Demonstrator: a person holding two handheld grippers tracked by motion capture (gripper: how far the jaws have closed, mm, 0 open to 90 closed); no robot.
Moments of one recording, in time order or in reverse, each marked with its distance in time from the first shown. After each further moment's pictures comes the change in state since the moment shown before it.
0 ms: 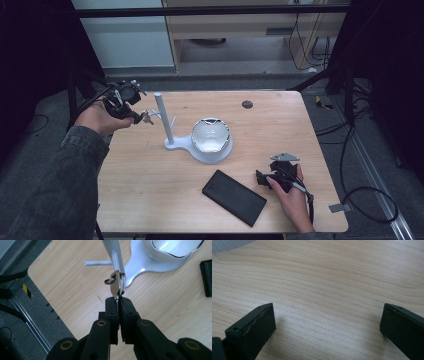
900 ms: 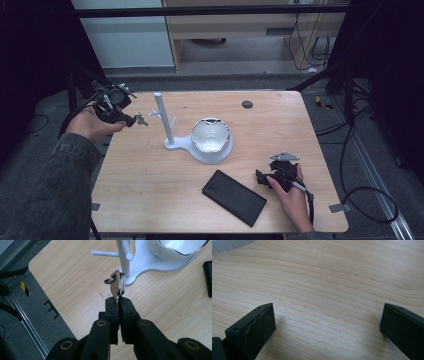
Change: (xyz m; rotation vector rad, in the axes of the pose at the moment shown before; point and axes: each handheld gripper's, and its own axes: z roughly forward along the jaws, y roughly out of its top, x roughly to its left) left arm 0.009 -0.025 0.000 -0.054 0.001 -0.062; right arm -0.001 0.001 0.001 0.000 0.000 -0.005
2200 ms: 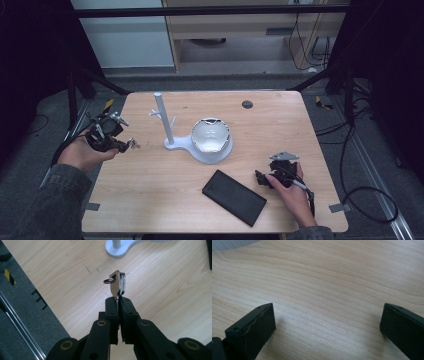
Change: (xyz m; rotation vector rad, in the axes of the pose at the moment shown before) left arm -0.016 -0.061 0.023 0.040 -0.055 -0.023; right arm -0.002 0.002 0.001 0.004 0.042 -0.038
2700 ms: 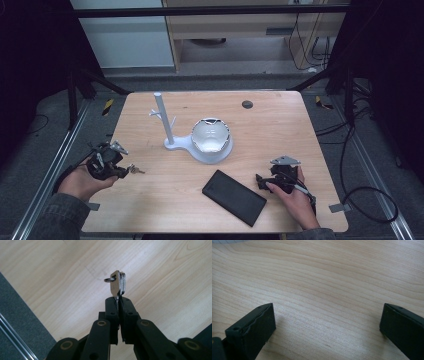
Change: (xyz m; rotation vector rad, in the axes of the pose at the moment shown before) left arm -0.023 -0.056 0.039 0.036 -0.059 0.011; right arm 0.006 -0.010 -0.010 -0.004 0.001 -0.003
